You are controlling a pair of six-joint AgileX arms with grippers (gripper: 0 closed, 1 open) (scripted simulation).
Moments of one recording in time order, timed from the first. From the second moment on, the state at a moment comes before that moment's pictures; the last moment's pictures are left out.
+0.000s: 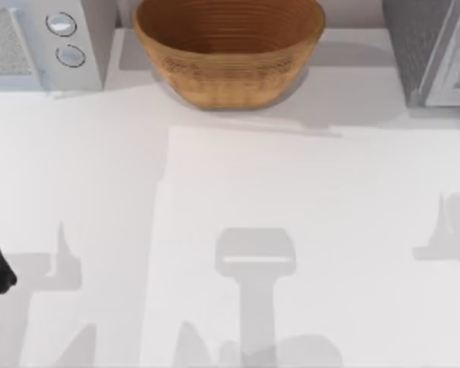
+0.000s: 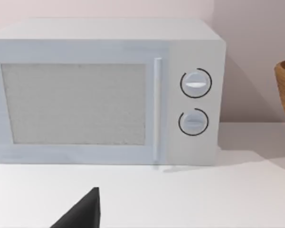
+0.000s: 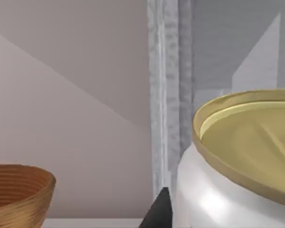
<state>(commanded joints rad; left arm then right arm) 0.00 0.00 0.00 0.00 0.00 0.00 0.19 0.23 0.19 0.20 0.15 0.02</state>
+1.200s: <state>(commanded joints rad) 0.00 0.00 0.00 0.00 0.00 0.00 0.05 0.33 0.38 -0.10 0.05 0.00</state>
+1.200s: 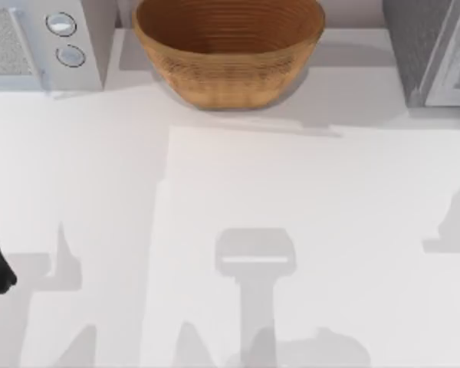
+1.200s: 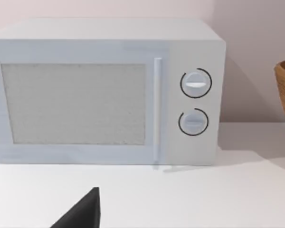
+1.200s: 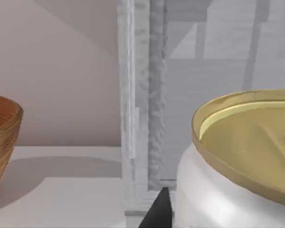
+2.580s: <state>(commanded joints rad) 0.00 0.00 0.00 0.00 0.00 0.00 0.18 1.33 1.74 -0.42 0.20 0.02</state>
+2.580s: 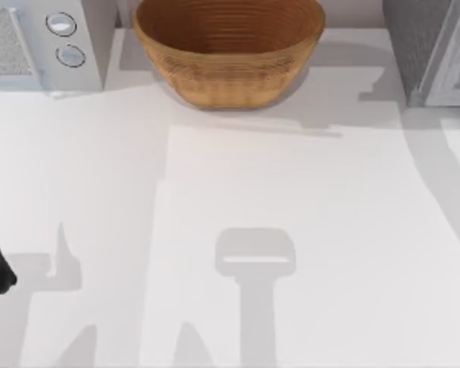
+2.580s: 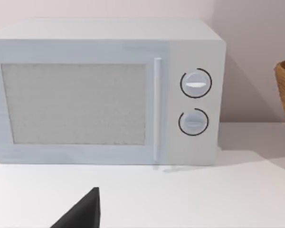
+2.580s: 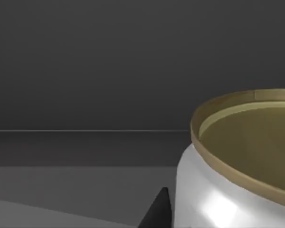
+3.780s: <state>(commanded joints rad) 0.00 0.00 0.00 0.00 0.00 0.00 0.10 2.08 2.75 -0.67 0.12 0.02</state>
